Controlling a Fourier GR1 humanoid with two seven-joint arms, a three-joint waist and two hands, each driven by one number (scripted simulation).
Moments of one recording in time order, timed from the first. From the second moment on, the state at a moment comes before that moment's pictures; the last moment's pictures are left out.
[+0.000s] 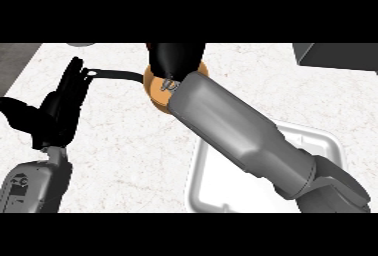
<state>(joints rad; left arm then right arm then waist) -0.29 0.21 0.03 -1.57 0.10 0.15 0.22 -1.30 -0.01 0.61 -0.84 1.04 -0.37 1.16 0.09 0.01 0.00</state>
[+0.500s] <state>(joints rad) -0.31 0.21 0.03 -1.57 0.09 0.14 0.22 -1.26 -0.01 0.55 -0.64 0.91 -0.49 1.08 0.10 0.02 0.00</state>
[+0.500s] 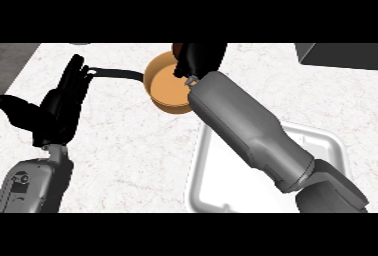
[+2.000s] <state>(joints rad) -0.23 0.22 0.09 -1.61 0.09 0.15 0.22 -0.91 -0.03 0.37 -1.02 0.31 -0.97 0.49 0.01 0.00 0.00</state>
